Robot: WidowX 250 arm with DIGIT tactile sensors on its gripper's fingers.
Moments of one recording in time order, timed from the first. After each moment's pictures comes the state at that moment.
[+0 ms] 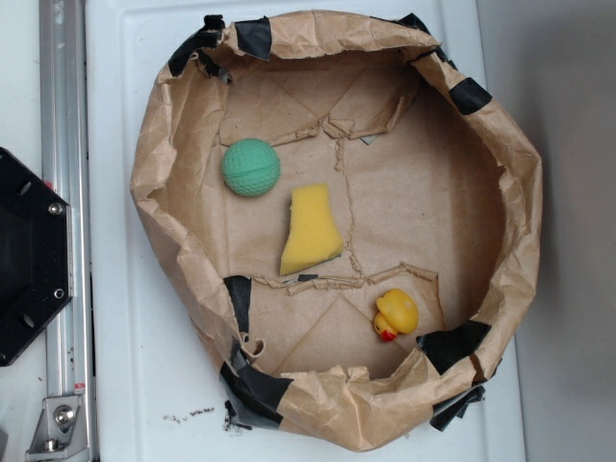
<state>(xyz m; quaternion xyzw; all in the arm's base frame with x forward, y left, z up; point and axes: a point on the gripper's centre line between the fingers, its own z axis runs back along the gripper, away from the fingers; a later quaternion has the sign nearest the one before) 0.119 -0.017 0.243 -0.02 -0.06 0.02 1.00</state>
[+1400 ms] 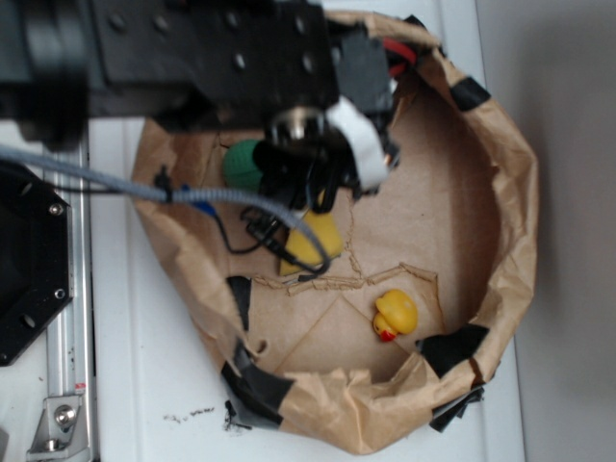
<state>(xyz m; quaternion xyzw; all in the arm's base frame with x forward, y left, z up) 0.255 0.044 0.061 0.05 -0.05 -0.36 0.93</state>
